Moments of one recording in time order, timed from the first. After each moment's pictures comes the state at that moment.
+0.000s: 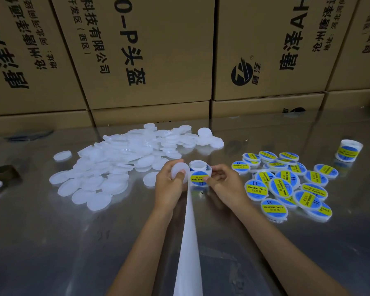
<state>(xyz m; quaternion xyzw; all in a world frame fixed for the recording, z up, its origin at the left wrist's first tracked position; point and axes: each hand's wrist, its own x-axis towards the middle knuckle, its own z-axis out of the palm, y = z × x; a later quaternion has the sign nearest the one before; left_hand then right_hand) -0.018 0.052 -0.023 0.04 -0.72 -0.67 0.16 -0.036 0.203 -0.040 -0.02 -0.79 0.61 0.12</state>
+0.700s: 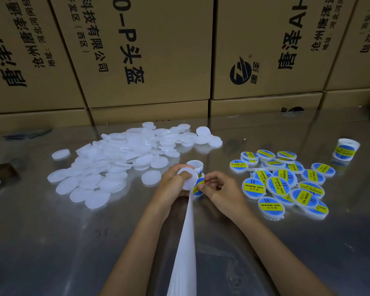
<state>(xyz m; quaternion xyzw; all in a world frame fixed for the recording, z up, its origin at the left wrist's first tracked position) -0.019 0.050 -0.022 0.02 -0.70 -0.71 -0.02 -0.005 0.200 -0.040 0.04 -0.79 0.60 0.11</state>
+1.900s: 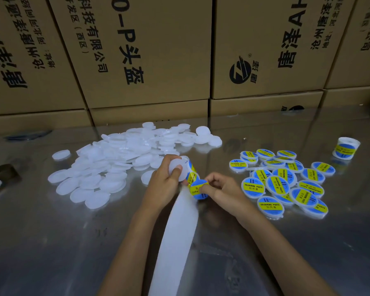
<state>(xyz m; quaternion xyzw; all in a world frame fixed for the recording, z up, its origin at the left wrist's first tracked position) -0.014 0.034 -0.018 -0.07 -0.82 -0.56 0.11 0.008 0.203 -0.019 0.04 -0.77 0.64 0.00</state>
